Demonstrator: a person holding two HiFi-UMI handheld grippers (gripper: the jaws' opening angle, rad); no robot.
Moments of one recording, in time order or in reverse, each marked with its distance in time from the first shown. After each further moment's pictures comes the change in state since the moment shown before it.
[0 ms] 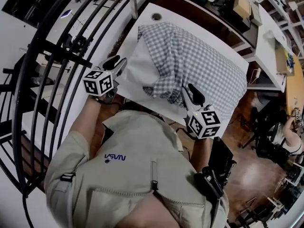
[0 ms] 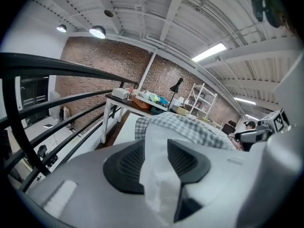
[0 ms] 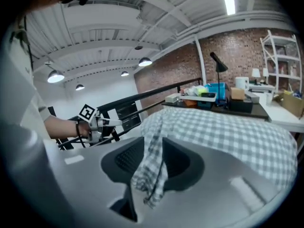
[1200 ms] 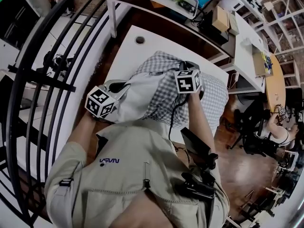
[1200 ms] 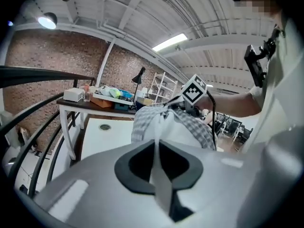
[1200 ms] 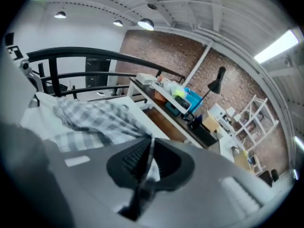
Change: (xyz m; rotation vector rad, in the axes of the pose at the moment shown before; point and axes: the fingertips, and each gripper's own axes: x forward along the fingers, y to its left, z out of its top) left arm 0.046 -0.057 0.008 0.320 0.139 -0.411; right arm 0.143 -0.152 0.089 -0.415 0.360 -0.509
